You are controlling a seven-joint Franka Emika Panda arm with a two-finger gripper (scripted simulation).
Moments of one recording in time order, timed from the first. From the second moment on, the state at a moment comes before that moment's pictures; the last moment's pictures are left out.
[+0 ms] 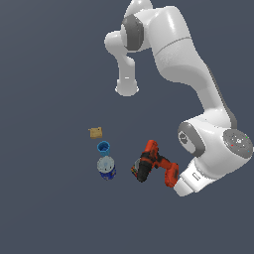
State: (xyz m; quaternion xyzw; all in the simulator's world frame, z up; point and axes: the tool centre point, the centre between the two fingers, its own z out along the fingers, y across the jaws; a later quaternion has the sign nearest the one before) arm 0.145 0.255 0.067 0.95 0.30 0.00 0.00
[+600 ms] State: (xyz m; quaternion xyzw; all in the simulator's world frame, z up) arm 0.145 0.256 0.032 0.95 0.30 0.00 0.00
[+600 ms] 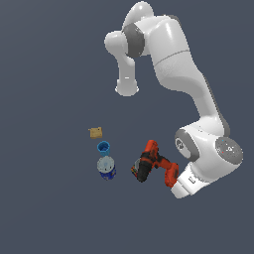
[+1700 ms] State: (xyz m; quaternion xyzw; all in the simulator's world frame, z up) arm 0.136 0.247 0.042 0.95 0.30 0.00 0.00
